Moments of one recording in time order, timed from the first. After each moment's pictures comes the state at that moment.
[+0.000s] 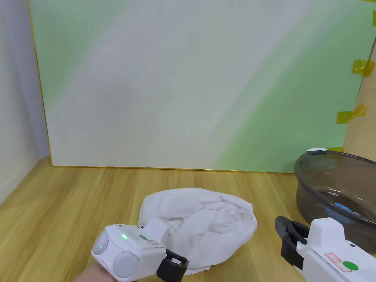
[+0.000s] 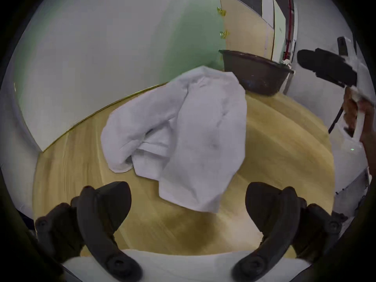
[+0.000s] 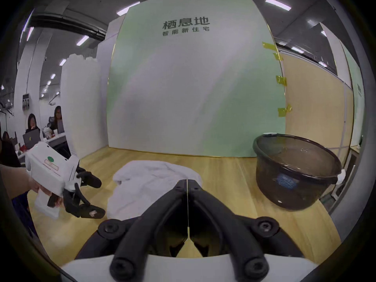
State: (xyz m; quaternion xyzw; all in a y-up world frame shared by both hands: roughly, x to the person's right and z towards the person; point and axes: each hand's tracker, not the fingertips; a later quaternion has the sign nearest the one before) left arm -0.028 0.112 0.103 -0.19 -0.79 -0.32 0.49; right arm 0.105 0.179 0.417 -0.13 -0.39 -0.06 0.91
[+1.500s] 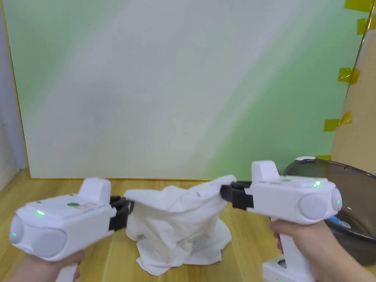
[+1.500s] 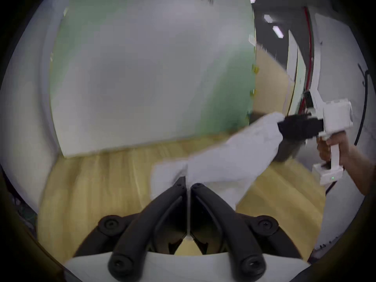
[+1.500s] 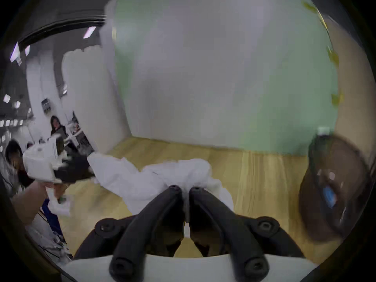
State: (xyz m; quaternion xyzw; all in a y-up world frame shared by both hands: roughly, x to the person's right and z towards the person) left arm -0.048 0.234 0.042 -0.17 -0.78 -0.11 0.59; right arm 0.209 0.277 0.310 -0.22 -0.23 -0.10 0.94
